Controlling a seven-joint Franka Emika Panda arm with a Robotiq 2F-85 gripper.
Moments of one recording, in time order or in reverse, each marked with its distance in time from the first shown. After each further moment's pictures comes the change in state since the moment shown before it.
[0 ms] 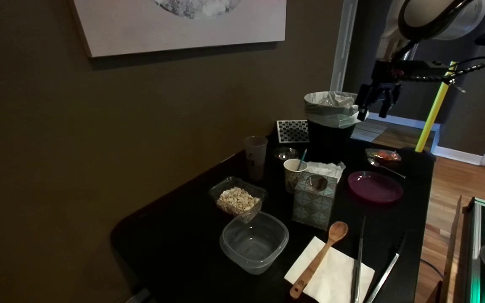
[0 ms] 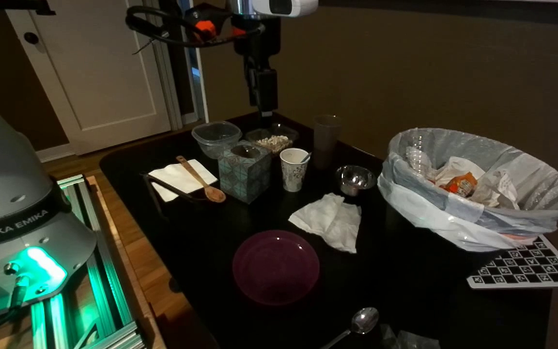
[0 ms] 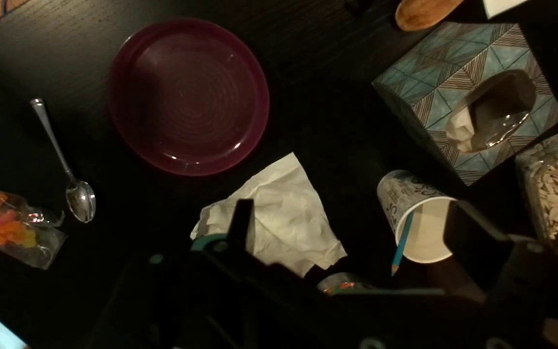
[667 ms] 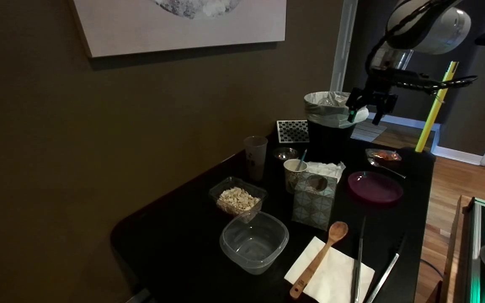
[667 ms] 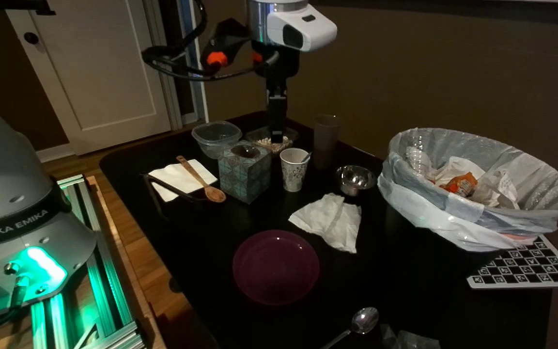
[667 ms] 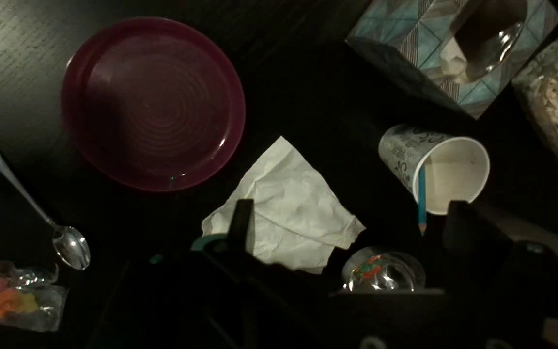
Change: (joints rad) arm -0.020 0.135 -0.042 0.034 0.178 0.119 0.047
